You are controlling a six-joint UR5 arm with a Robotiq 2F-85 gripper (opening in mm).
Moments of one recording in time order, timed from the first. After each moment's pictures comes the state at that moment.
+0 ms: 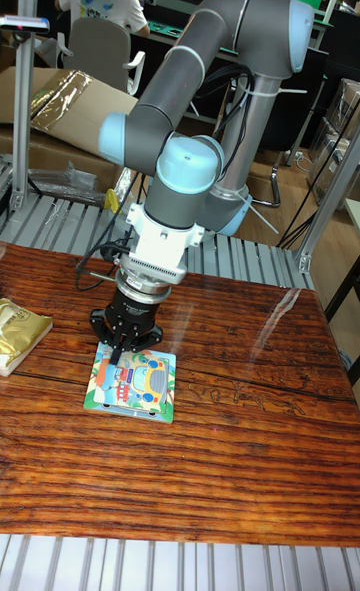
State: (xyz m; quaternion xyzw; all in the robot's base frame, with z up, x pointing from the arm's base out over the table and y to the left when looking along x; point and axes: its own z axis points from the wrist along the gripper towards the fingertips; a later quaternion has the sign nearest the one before) arm 0.528 -0.068 0.014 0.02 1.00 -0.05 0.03
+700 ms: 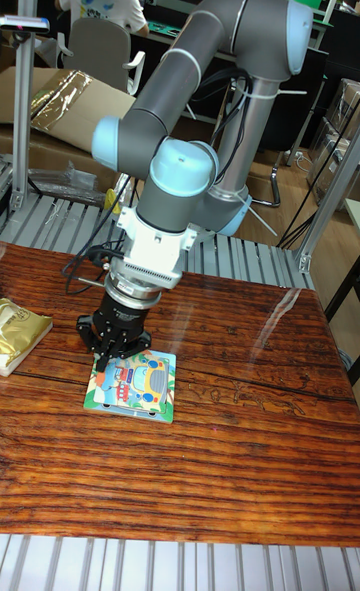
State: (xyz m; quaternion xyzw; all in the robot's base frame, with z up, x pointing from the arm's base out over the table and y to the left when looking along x) arm 0.550 -0.085 0.013 -0.01 1.00 -0.07 0.04
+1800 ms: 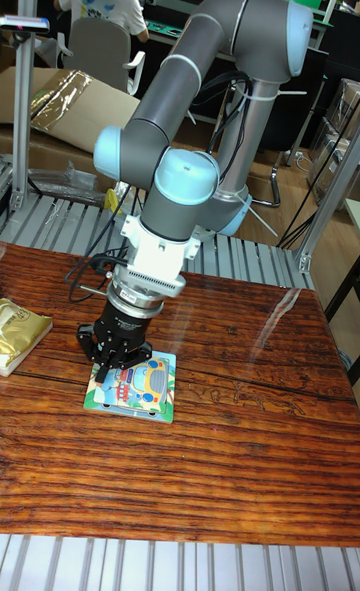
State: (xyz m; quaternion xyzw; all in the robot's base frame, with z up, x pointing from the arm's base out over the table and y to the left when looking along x) arm 0.562 -0.076 0.006 0.01 1.00 -0.07 0.05
